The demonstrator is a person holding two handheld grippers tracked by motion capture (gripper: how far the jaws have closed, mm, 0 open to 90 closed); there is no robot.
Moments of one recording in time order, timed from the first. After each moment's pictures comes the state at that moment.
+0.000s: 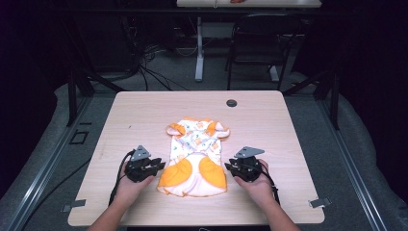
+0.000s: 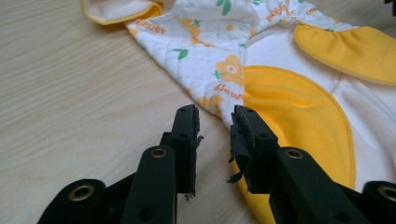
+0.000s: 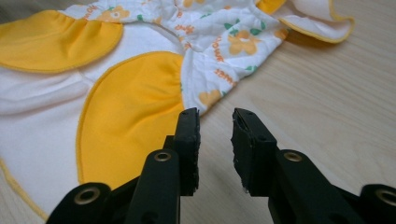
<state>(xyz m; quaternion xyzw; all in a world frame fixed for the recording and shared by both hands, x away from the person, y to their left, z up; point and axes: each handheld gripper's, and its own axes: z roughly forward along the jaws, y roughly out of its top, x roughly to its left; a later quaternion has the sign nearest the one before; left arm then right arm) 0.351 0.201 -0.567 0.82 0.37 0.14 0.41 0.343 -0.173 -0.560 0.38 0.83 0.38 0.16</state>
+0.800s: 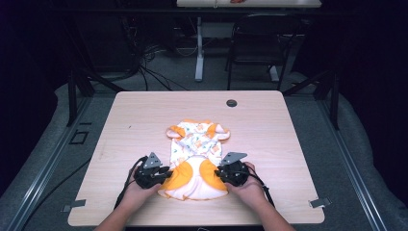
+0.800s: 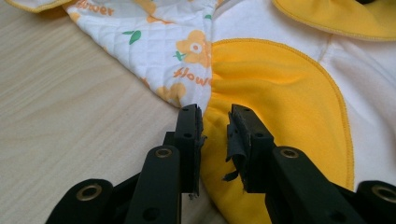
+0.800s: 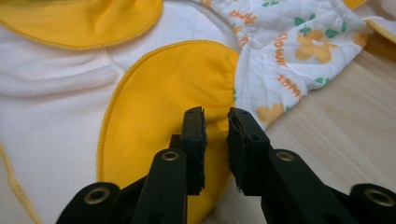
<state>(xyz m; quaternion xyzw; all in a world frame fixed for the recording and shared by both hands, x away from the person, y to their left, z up) 0.337 0.177 -0.580 0.86 0.33 0.13 0.38 0.339 -0.140 -0.574 0.32 0.87 0.35 0.14</state>
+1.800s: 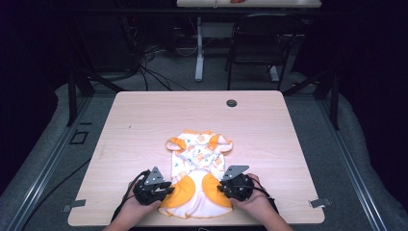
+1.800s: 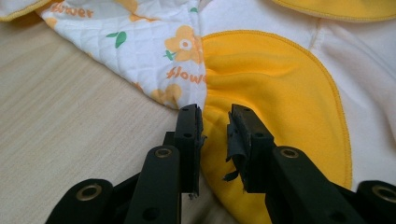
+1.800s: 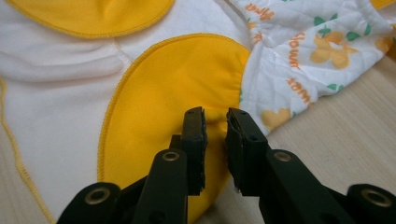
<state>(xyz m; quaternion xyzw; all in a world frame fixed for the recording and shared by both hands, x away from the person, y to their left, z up) 0.292 0.169 -0.575 0.88 0.29 0.11 0.35 0.296 -0.146 -0.567 0.27 0.90 0.32 0.11</state>
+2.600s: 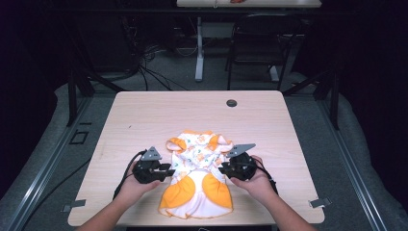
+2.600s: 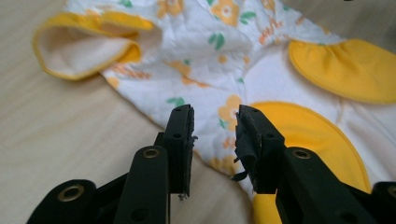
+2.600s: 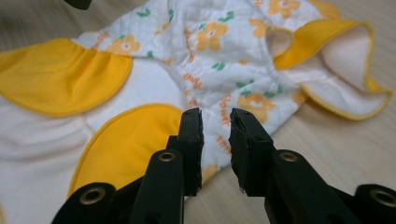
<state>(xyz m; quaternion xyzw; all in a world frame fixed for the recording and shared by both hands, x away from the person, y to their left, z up) 0.352 0.175 -0.541 0.86 0.33 0.08 0.39 0.344 -0.155 -0.529 0.32 0.87 0.35 0.10</state>
